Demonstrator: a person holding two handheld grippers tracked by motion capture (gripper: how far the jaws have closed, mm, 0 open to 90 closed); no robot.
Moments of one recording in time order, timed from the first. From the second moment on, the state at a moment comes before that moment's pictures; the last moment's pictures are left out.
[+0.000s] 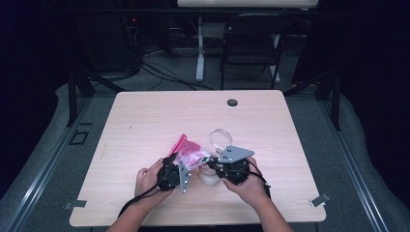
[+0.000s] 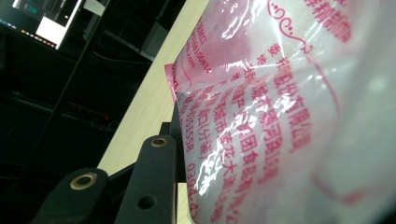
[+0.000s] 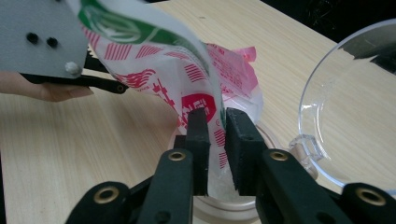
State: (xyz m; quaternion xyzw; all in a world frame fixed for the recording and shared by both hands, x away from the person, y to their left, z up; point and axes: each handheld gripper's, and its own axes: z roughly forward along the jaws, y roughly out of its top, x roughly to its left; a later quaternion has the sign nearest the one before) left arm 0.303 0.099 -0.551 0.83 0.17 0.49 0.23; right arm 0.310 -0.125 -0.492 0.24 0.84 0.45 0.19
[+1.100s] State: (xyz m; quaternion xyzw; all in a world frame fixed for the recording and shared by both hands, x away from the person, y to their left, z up) left arm 0.328 0.118 -0.570 0.86 0.29 0.30 0.31; right arm 0.310 -0.125 -0.487 0.25 0.81 0.49 0.19
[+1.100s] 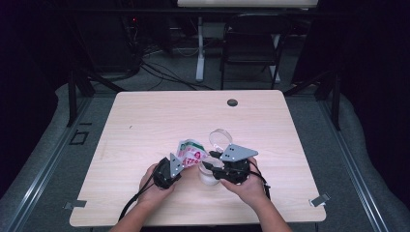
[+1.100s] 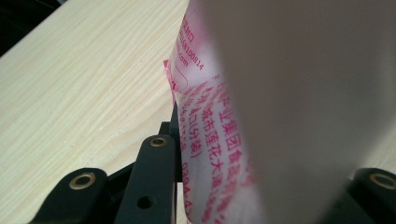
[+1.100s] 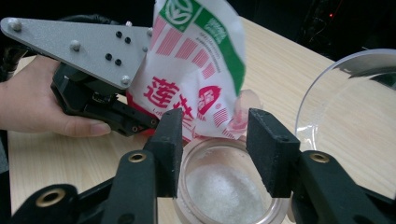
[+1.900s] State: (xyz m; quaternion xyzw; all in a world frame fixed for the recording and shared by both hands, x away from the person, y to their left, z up) left arm 0.343 0.143 -0.569 0.83 0.36 0.20 0.38; right arm 0.310 -0.138 -0.477 0.27 0.78 0.52 0.20
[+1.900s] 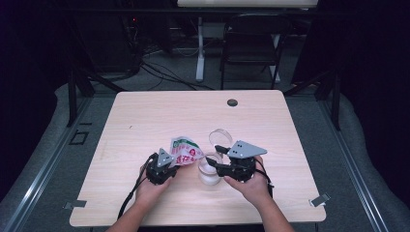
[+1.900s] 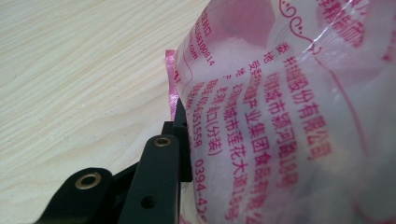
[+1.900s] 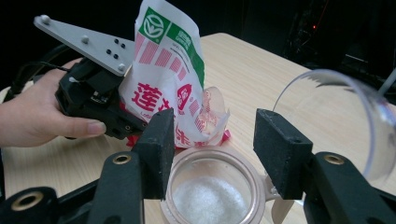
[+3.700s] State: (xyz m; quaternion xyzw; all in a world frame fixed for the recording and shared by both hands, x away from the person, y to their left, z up) left arm 0.331 0.291 -0.554 0.73 0.54 0.30 0.29; right arm 0.343 -0.195 -0.457 0.36 0.74 0.53 0.21
